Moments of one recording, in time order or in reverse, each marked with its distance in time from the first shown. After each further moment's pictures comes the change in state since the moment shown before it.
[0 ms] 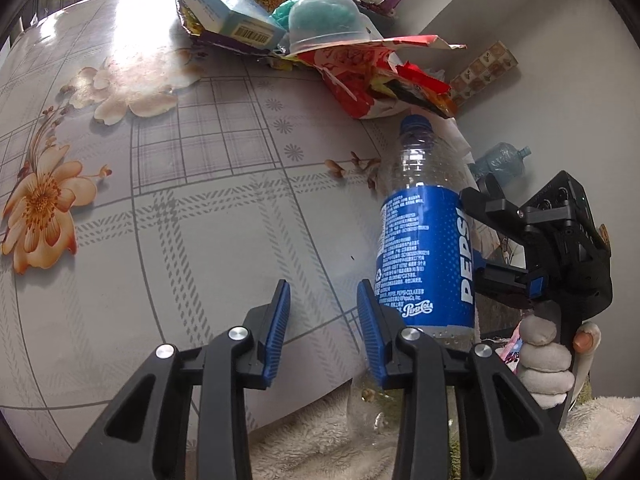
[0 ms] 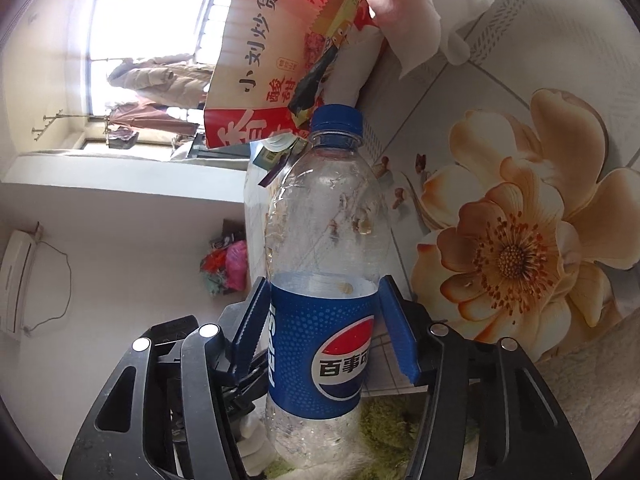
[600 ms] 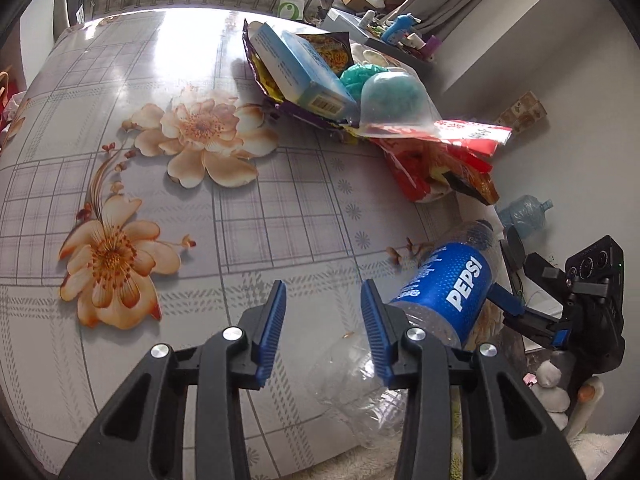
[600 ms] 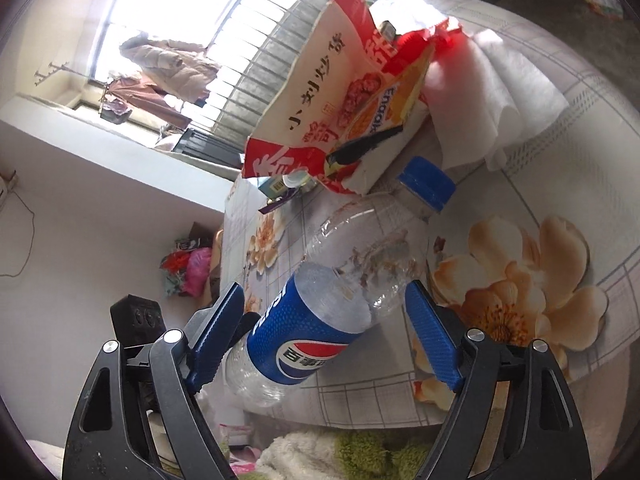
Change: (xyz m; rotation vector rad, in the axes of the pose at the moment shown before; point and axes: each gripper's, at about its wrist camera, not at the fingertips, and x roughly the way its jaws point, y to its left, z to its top) left arm -0.035 0.041 0.026 -0.125 -0.120 0.065; right arm 0.012 0.042 0.011 -0.187 -0.101 -0.145
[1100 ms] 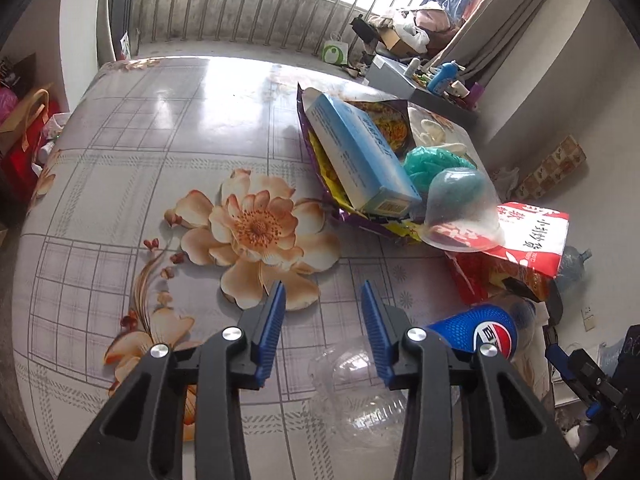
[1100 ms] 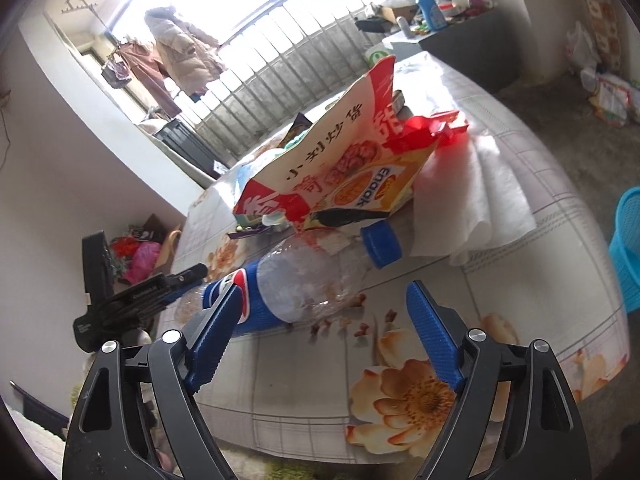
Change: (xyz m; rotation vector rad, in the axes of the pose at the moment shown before) left arm 0.005 0.021 0.061 -0.052 -0.169 0.164; right arm -0.006 0.022 0.017 -0.270 -0.141 -0.170
